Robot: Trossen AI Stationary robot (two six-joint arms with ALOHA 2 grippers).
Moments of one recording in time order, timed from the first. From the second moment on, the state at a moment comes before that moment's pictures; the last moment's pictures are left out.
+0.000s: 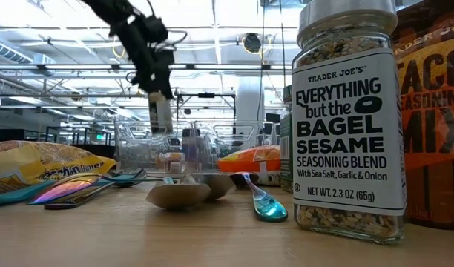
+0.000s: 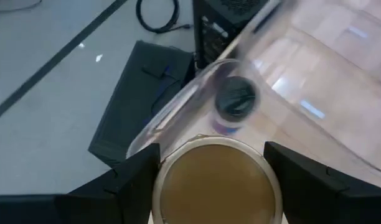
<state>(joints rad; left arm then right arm) 0.86 1.52 1.32 -0.67 0.10 0.16 -0.07 0.02 0.01 0.07 0.10 0.09</state>
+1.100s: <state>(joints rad) 0.89 1.69 1.25 -0.48 0.07 0.11 -0.07 0.02 0.01 0.07 0.10 0.09</state>
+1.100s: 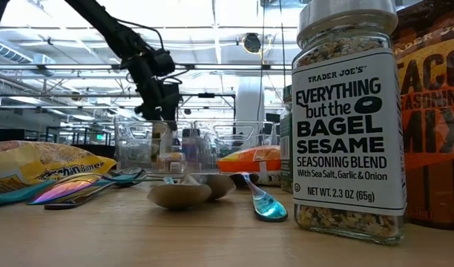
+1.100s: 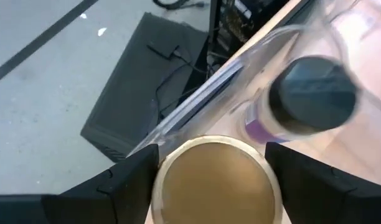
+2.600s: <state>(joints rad) 0.27 0.45 0.44 -0.02 0.03 -0.02 -0.07 0.02 0.01 0.07 0.10 0.09</state>
